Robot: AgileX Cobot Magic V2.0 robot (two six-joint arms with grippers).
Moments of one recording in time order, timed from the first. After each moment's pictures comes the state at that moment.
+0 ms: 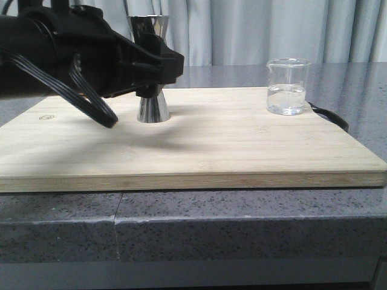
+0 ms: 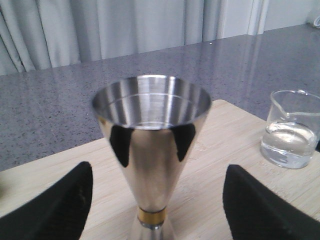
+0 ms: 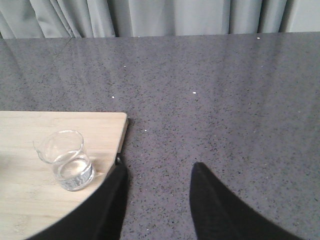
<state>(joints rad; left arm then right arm) -0.77 1.60 -0.64 -0.20 -0.76 0.08 0.01 0.70 -0.65 0.22 0.35 -0.17</state>
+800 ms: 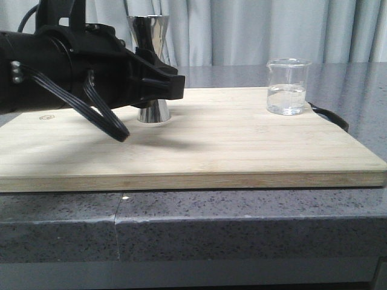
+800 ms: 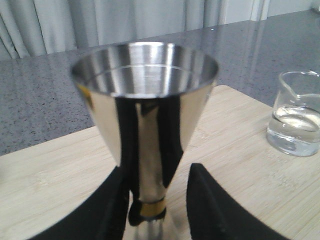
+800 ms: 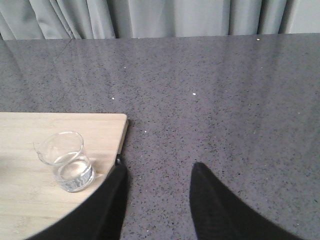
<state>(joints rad) -0.77 1.65 -0.66 -0.20 -0.77 0.07 0.01 0.70 -0.65 0.22 0.35 -0.17</state>
